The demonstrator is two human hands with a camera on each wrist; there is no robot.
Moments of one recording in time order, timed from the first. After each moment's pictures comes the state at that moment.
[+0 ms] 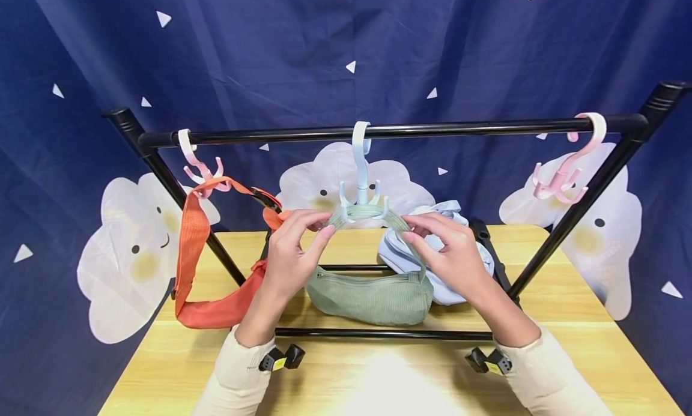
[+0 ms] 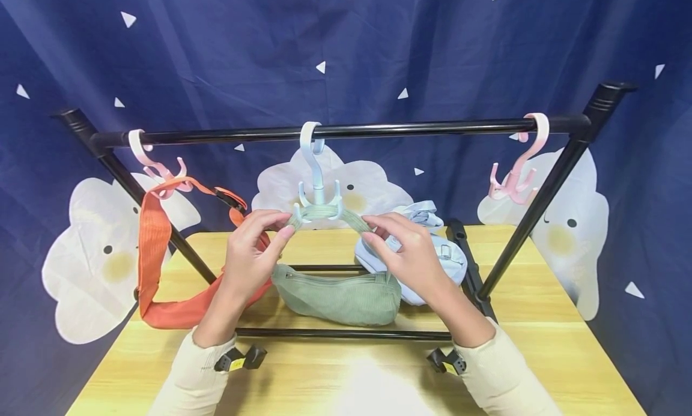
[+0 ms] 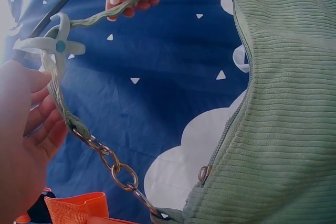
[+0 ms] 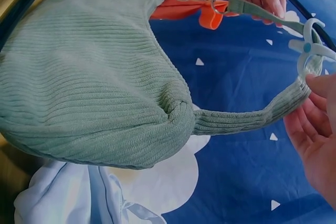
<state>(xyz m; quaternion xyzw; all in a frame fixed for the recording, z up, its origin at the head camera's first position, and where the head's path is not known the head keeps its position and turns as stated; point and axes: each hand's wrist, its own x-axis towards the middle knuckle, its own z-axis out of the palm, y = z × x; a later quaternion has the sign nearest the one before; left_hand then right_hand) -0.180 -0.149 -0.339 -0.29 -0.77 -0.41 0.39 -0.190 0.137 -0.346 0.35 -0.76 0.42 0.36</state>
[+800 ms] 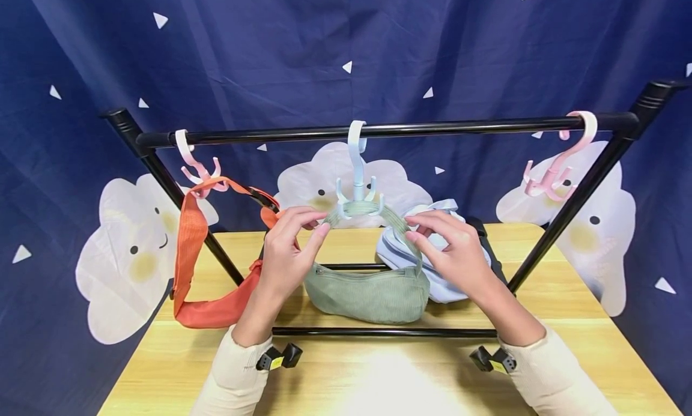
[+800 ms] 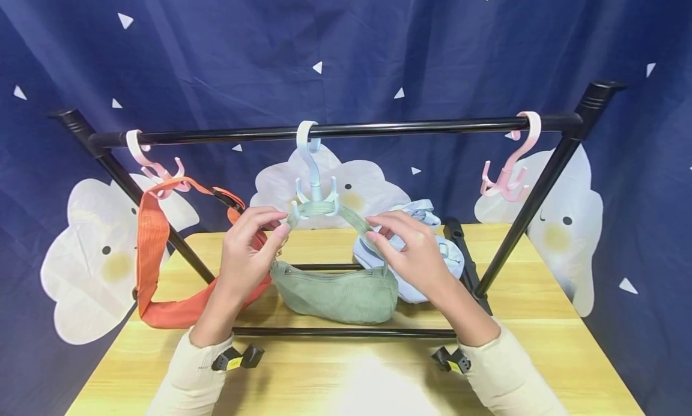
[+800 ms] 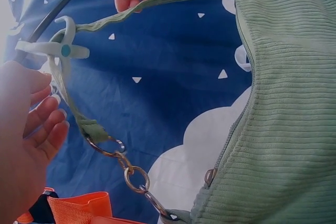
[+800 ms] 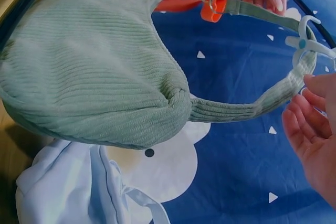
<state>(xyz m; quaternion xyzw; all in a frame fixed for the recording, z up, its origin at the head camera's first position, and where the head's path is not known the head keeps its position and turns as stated) -0.177 -0.148 -0.335 -0.28 -0.77 -0.40 0.41 -0.189 0.148 -0.346 0.36 -0.76 0.41 0.37</state>
